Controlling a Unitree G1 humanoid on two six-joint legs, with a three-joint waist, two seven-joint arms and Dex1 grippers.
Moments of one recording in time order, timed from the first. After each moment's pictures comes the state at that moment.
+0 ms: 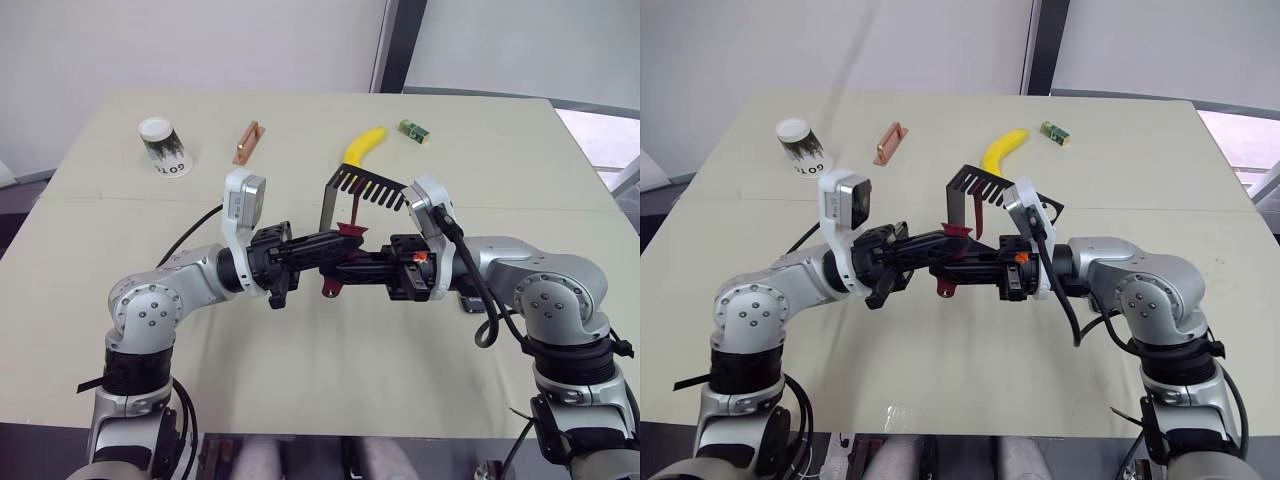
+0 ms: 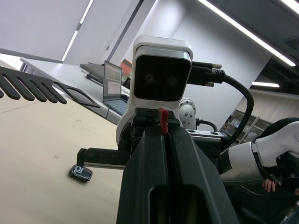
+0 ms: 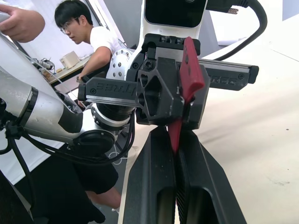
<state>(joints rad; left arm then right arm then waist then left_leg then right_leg) -0.56 0.40 0.09 -0.30 -1.17 0.98 -0.68 -0.65 -0.55 0.03 -0.34 1.00 1.00 0.90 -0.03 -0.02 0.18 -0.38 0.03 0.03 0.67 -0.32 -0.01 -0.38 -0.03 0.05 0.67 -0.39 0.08</state>
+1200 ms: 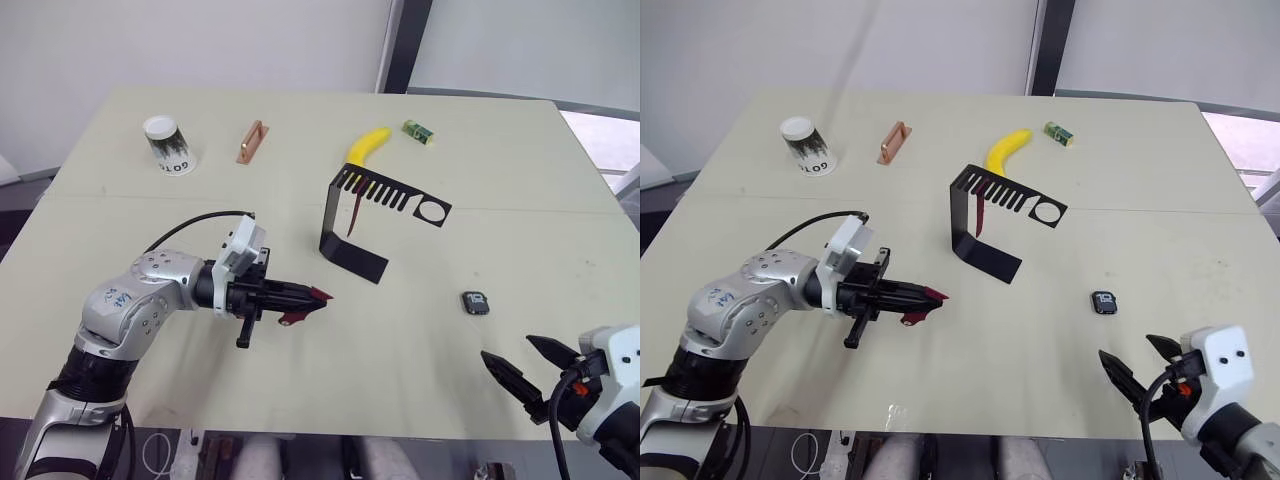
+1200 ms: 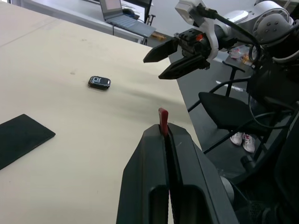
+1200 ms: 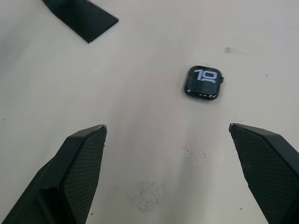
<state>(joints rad) -0.50 0.68 -0.10 -0.26 -0.73 0.68 -1.15 0.60 -0.51 -0.75 -0.94 0.81 0.85 0.42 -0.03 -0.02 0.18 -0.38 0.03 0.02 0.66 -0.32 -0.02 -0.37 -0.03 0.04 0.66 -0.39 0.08</state>
